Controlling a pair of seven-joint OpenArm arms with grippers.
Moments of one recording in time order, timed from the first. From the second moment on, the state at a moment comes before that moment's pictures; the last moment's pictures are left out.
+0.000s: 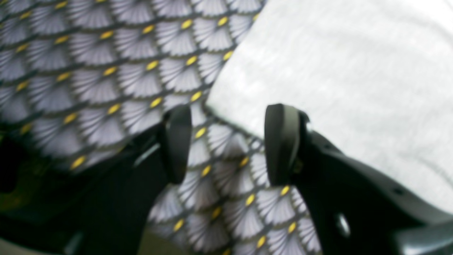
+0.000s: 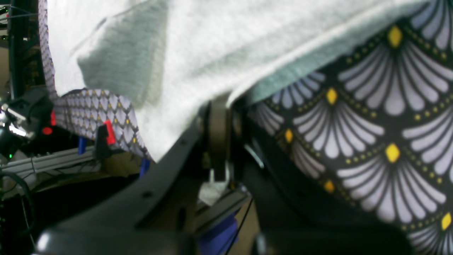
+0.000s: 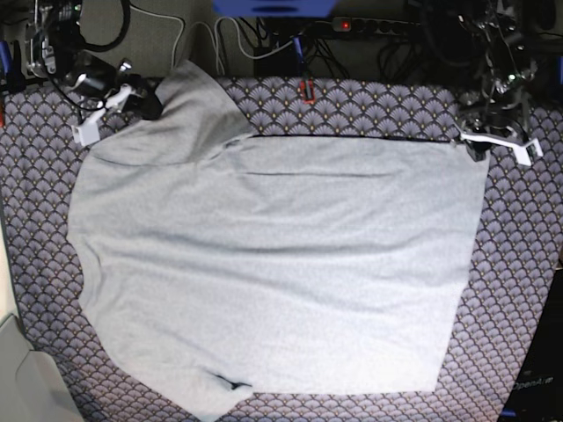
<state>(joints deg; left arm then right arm) 19.3 -6.7 -28.7 94.8 -25.2 -0.6 33.0 -25.8 18.4 15.4 86.6 60.7 24.1 -49.2</state>
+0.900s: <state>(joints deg) 14.9 -4.6 -29.0 86.0 -24.7 -0.6 27.7 -26.0 18.3 15.4 86.6 60.7 24.1 -48.8</state>
